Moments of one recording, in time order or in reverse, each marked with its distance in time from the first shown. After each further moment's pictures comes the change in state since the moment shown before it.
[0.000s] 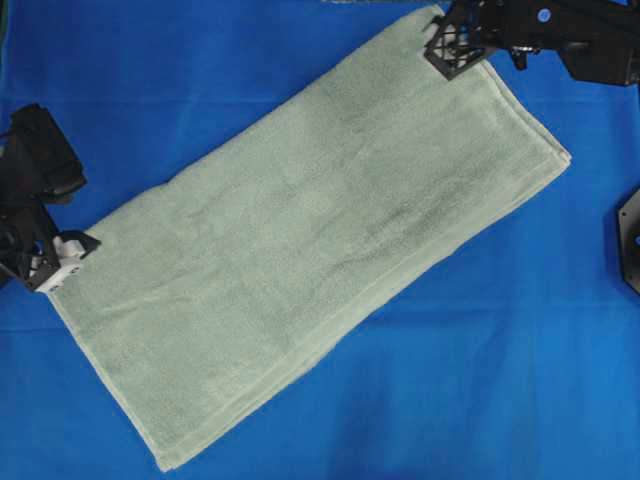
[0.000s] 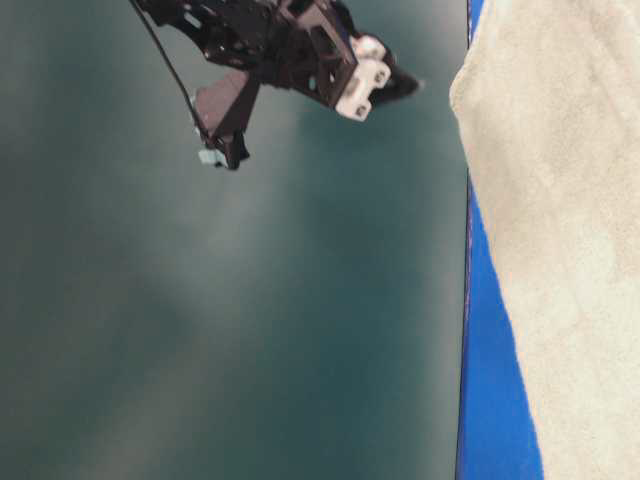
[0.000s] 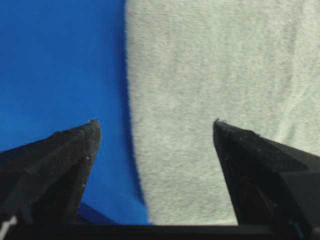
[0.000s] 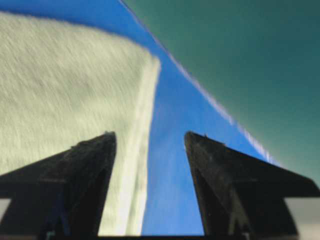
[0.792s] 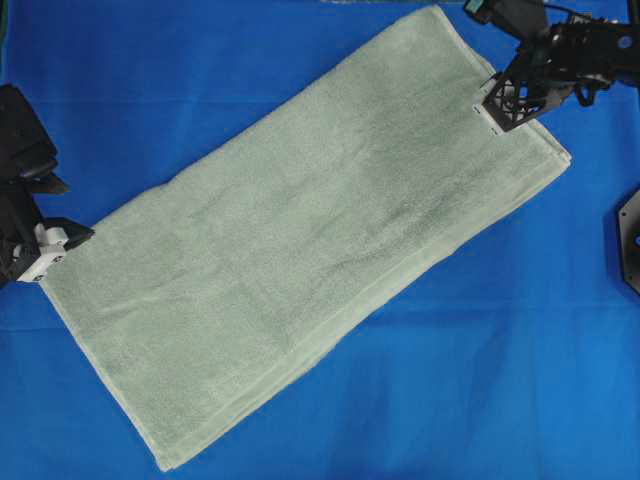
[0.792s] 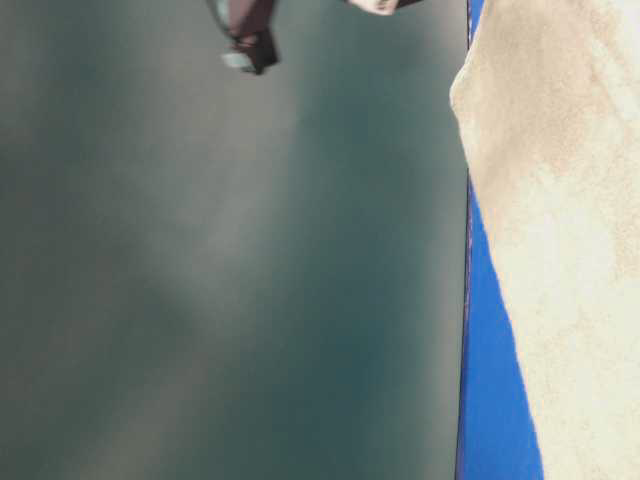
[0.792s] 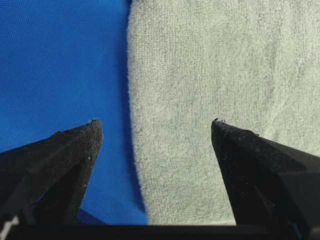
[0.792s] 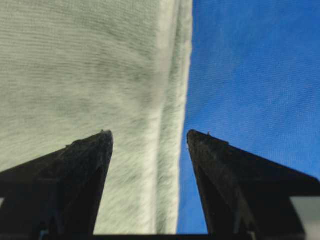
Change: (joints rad) left arm 0.023 -0.098 0.000 0.000 0.006 0.028; right arm -0.037 -0.147 0.275 0.314 -0.124 -0.095
